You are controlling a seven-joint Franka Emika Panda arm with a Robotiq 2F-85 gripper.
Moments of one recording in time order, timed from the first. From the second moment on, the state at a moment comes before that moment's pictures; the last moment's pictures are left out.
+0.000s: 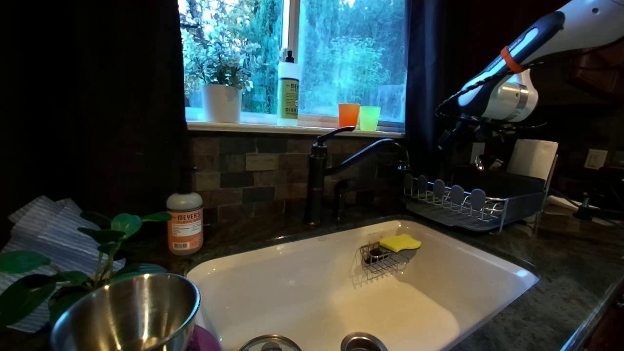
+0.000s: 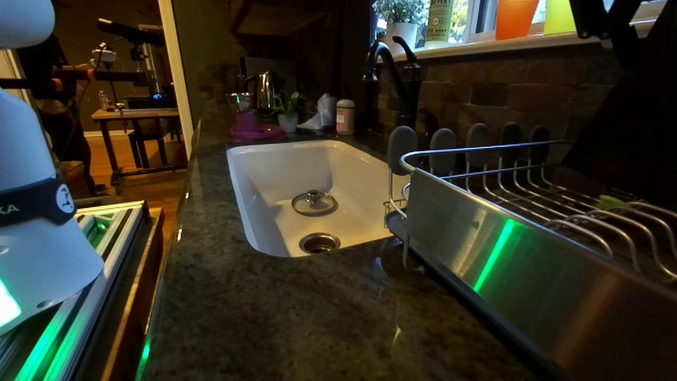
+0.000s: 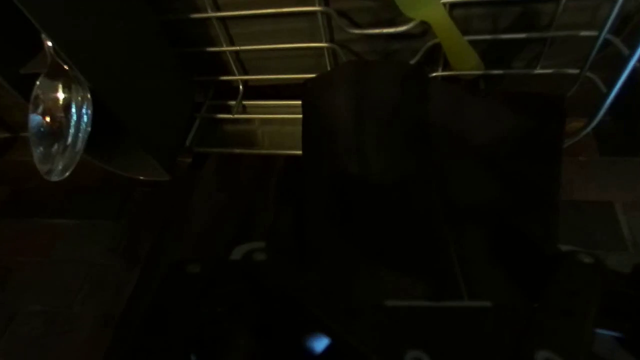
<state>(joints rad) -0.26 0.14 -0.21 -2.14 0.15 2.95 -0.42</state>
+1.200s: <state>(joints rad) -0.40 0.25 0.15 -2.02 0.26 3.12 -0.53</state>
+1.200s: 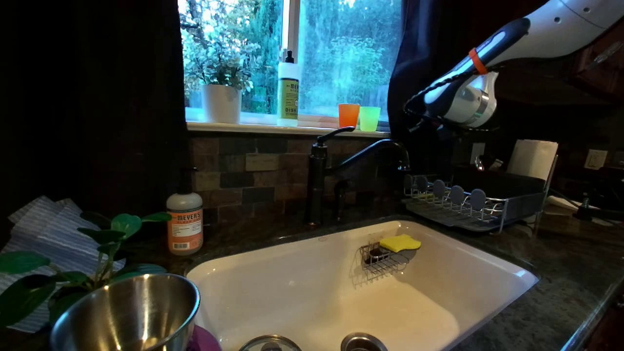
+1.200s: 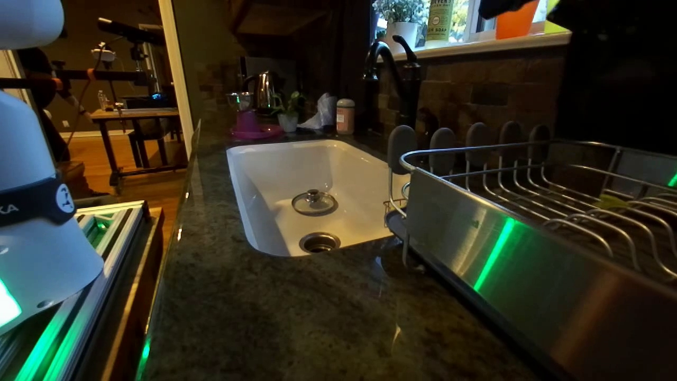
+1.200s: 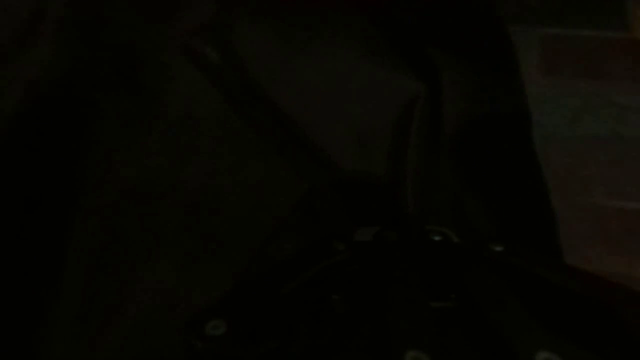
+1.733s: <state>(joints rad) -0.59 0.20 0.53 -1.97 0.52 3.00 -0.79</state>
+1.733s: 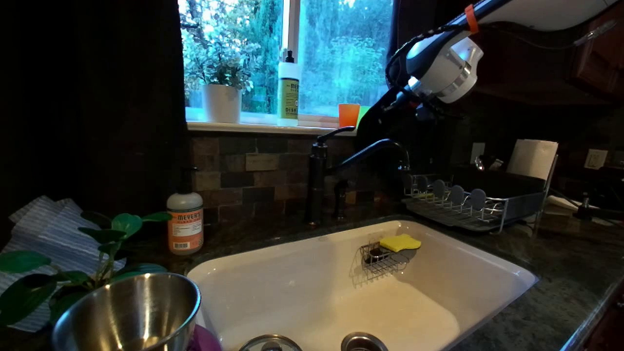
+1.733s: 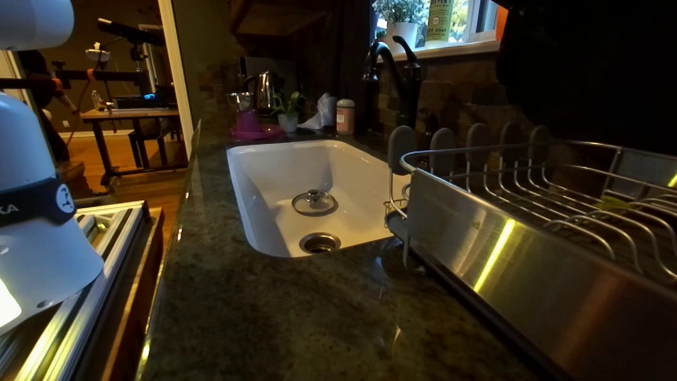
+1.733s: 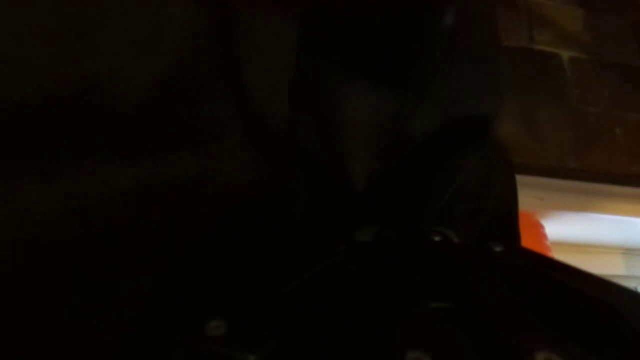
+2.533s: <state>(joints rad) -0.55 0.15 0.21 -2.01 0.49 2.64 -0.81</state>
